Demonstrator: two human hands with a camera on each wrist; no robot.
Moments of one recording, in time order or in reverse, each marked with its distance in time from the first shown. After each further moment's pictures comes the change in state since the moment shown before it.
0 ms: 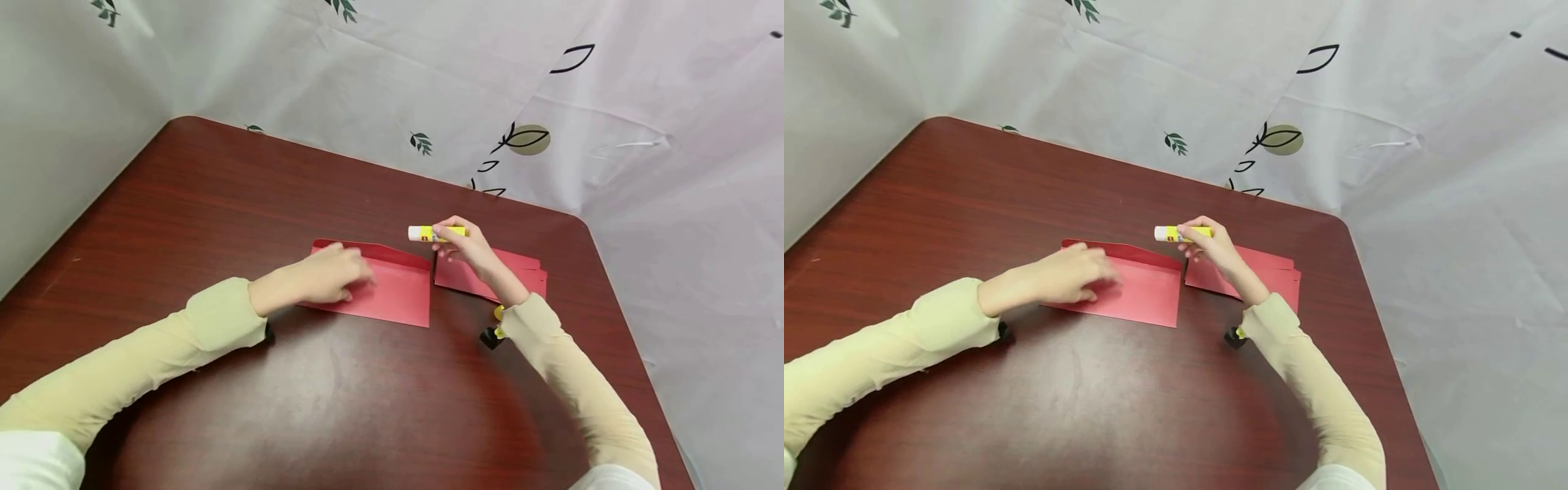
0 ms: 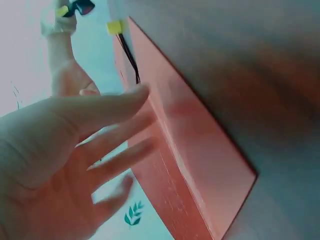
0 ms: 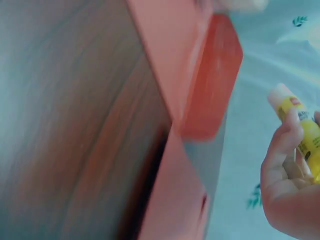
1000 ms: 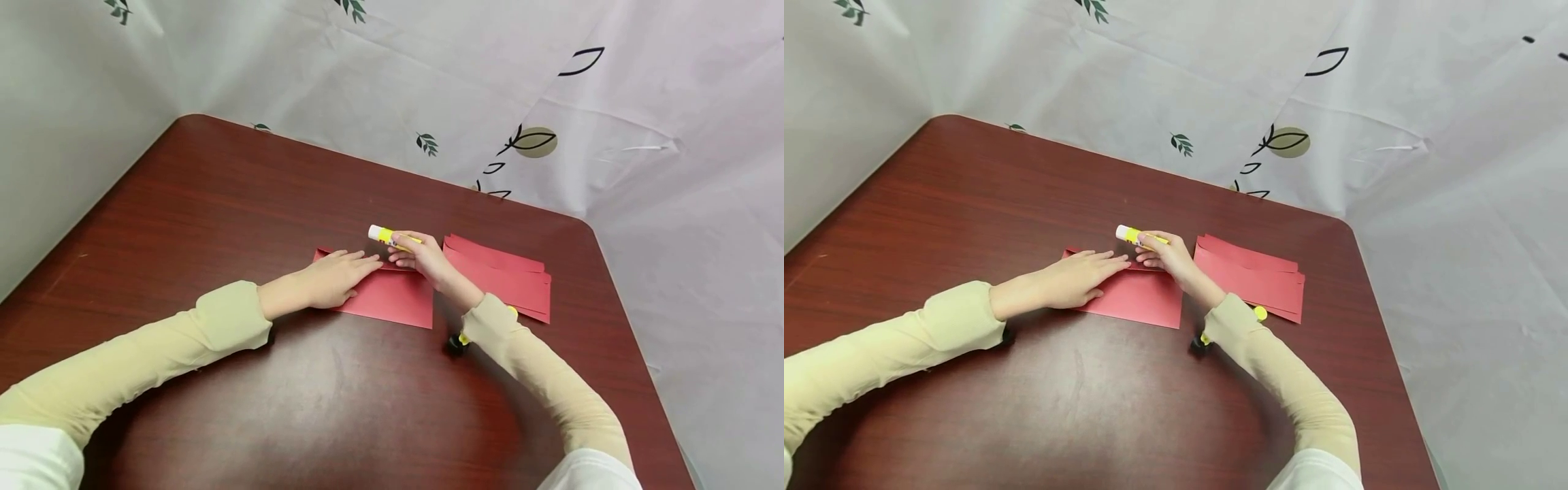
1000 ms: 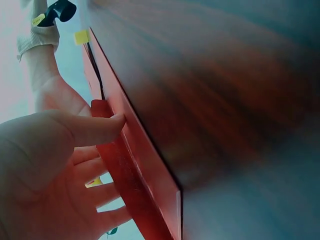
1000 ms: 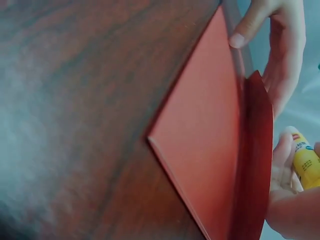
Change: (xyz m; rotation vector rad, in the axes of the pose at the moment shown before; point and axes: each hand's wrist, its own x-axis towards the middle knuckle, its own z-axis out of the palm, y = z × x) left_hand -0.004 -0.004 0.018 -0.048 -0.061 -0.098; right_hand 0.020 0.012 0.076 0.185 -0.069 0.105
